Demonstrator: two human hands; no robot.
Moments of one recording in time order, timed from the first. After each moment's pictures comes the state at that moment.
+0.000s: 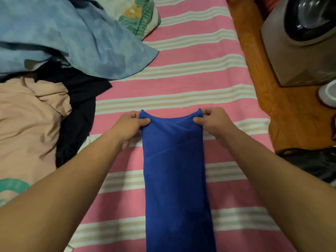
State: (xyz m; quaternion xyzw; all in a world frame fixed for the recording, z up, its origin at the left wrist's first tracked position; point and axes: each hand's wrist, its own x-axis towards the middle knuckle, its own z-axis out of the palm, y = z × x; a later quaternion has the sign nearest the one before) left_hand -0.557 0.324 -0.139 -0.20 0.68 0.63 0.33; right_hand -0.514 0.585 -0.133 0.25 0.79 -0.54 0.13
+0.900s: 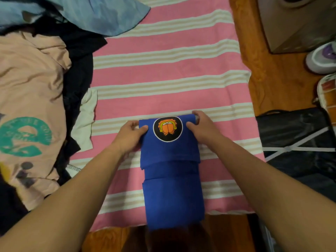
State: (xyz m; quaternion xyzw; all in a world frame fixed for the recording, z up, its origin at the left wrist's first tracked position) left_hand -0.363 0.298 -0.131 -0.25 0.70 0.58 0.34; right_hand -0.330 0.549 -0.125 0.27 0.81 -0.46 0.24
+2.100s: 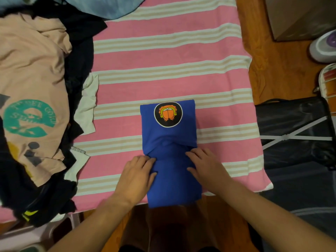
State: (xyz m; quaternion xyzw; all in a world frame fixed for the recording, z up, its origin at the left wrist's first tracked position) left_hand -0.188 0.257 -0.148 0.26 0.94 0.14 0.19; right_hand -0.156 0.538 -0.136 -0.08 0.97 -0.14 0.20
